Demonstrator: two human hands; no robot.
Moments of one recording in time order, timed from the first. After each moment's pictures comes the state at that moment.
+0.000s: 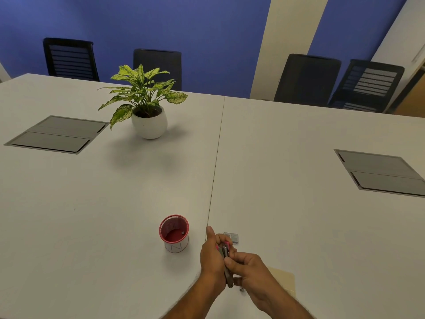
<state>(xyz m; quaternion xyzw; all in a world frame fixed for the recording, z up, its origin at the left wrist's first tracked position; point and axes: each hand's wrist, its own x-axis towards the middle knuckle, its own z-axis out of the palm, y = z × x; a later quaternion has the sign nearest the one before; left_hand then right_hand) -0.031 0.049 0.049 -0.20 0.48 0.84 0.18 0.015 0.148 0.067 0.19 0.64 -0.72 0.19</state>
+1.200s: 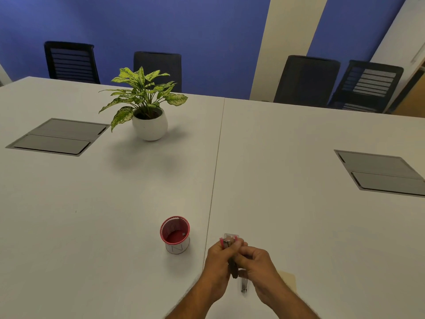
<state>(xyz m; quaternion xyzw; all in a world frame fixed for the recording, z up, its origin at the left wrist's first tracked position) -0.024 0.044 0.050 -0.11 0.53 0.79 0.28 0.010 0.154 0.073 0.20 0.68 -0.70 0.11</state>
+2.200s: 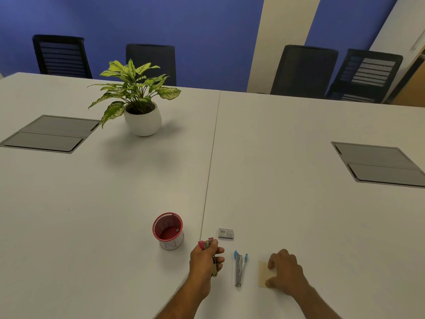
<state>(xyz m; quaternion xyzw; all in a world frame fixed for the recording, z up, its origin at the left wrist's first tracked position) -0.031 0.039 0.024 -0.29 0.57 0.74 0.22 0.017 0.279 -0.022 0.15 0.95 -0.12 0.22</state>
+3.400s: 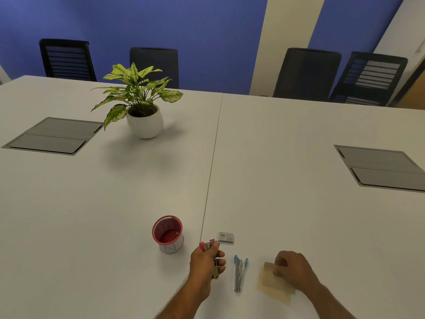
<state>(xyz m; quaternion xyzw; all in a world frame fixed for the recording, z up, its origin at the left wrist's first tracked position) -0.037 0.044 0.022 -0.29 0.55 0.75 0.22 0.004 0.312 -0.009 0.19 0.92 -0.29 0.18</state>
